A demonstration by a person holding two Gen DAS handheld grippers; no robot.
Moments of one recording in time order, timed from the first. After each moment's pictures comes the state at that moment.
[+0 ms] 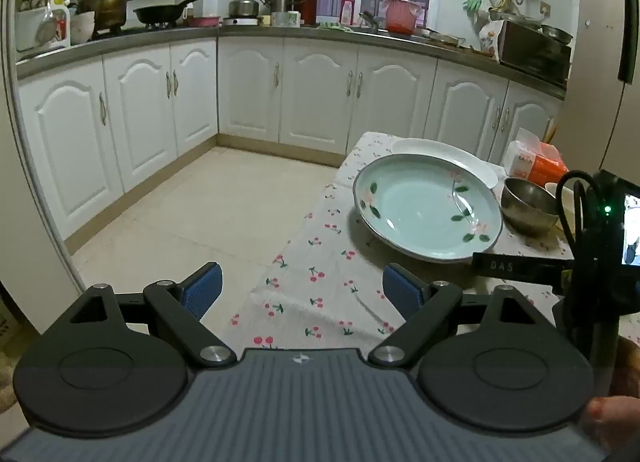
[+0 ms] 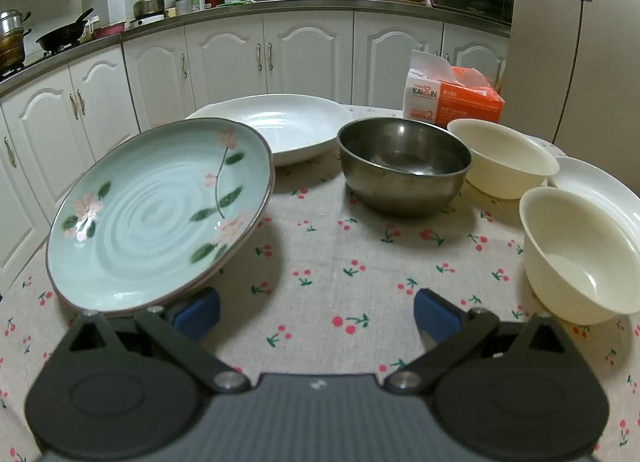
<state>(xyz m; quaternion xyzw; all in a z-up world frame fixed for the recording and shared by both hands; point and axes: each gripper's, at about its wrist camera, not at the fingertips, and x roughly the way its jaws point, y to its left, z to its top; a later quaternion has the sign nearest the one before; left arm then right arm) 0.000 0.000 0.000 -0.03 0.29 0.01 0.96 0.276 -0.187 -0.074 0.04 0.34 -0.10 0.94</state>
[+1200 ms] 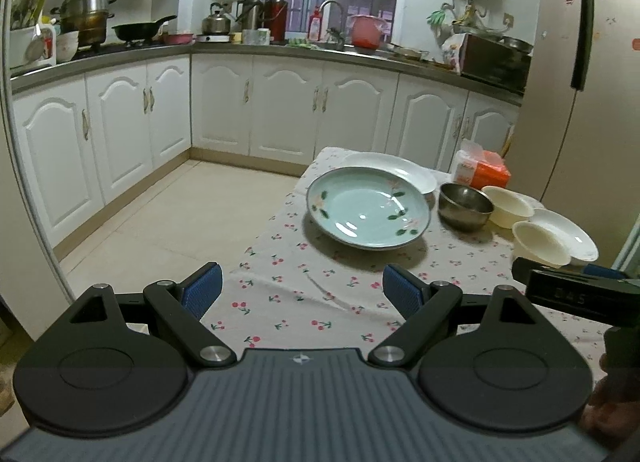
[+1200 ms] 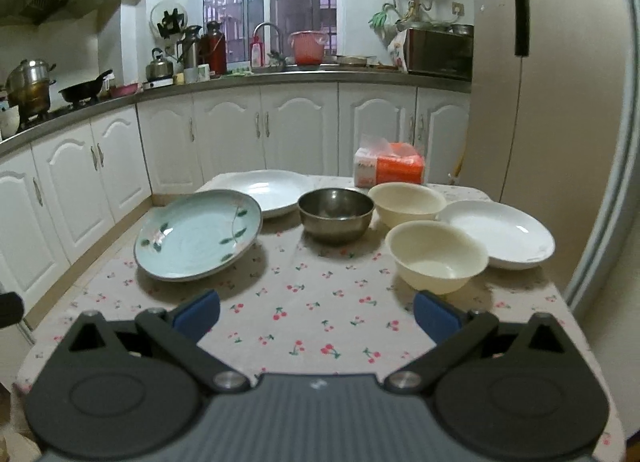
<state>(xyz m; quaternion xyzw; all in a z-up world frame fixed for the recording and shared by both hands) -0.044 -0.019 0.018 -0.03 0.26 -0.04 0.96 0.120 -0.190 0.005 0.03 0.25 -0.11 0.96</state>
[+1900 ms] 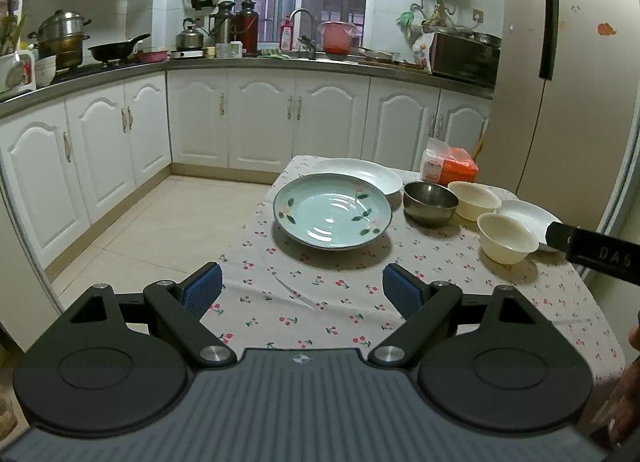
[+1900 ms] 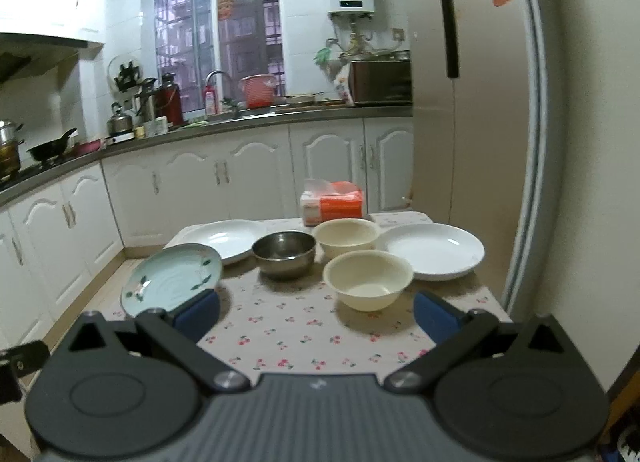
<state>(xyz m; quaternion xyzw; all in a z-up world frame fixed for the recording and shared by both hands) -0.056 -0.039 0.020 0.00 0.25 -0.07 0.97 0.064 -0.205 0.033 0.07 0.18 -0.18 0.96</state>
